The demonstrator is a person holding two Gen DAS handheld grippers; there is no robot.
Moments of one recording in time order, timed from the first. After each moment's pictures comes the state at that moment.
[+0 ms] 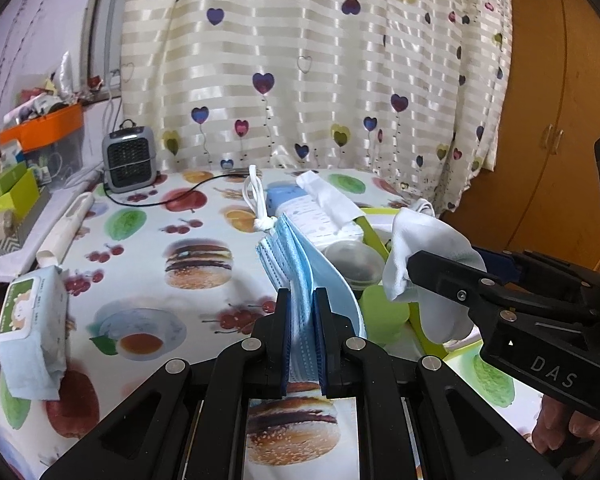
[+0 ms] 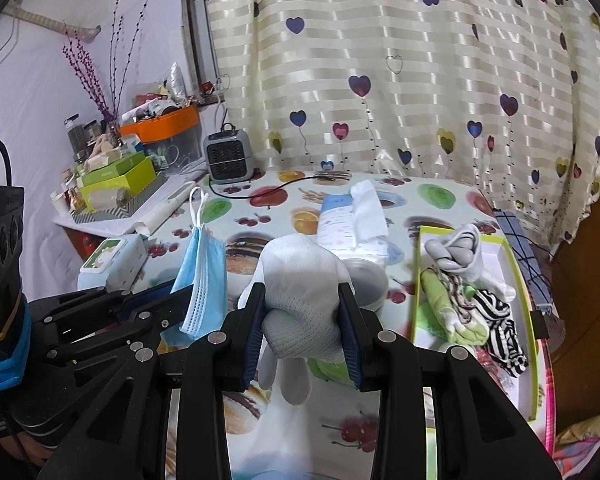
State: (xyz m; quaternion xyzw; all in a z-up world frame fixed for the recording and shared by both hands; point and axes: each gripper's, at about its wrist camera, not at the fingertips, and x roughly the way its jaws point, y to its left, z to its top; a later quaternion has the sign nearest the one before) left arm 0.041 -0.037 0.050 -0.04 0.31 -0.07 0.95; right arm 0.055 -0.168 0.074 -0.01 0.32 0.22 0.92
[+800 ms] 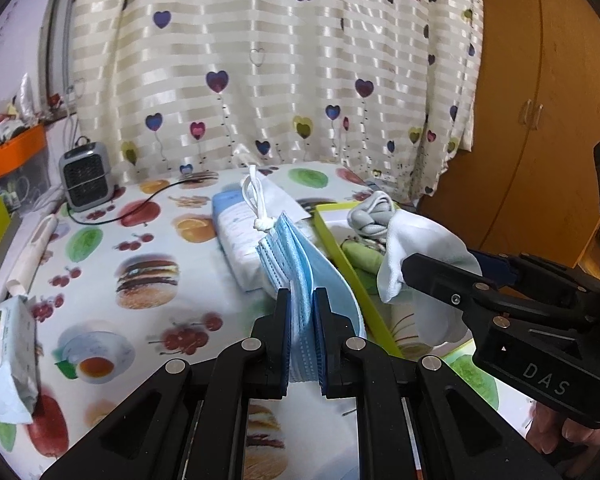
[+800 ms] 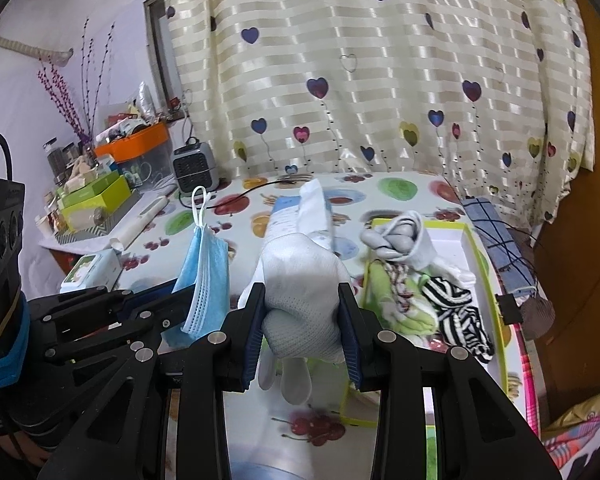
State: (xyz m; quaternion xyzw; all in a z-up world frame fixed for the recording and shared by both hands) left arm 0.064 -0.097 0.052 0.00 0.32 -0.11 0.94; right arm 0.063 -0.225 0.067 0.03 0.32 0.18 0.93
